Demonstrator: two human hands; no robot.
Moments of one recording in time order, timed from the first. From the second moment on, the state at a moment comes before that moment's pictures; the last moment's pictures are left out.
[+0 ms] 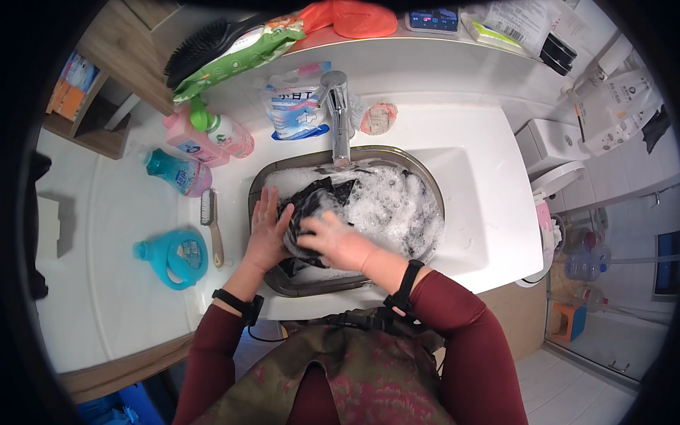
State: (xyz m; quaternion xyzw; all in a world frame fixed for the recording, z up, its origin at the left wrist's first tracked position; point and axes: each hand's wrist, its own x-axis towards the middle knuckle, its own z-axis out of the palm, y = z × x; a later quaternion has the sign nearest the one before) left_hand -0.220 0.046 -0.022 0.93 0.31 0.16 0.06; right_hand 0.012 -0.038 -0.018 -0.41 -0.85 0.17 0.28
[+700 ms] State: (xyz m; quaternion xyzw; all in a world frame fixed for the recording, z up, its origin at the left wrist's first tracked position) left_hand -0.109 0.147 -0.035 0.90 0.29 -0.22 0.25; right_hand 0.035 0.013 -0.097 -0.69 -0.58 0.34 0.28
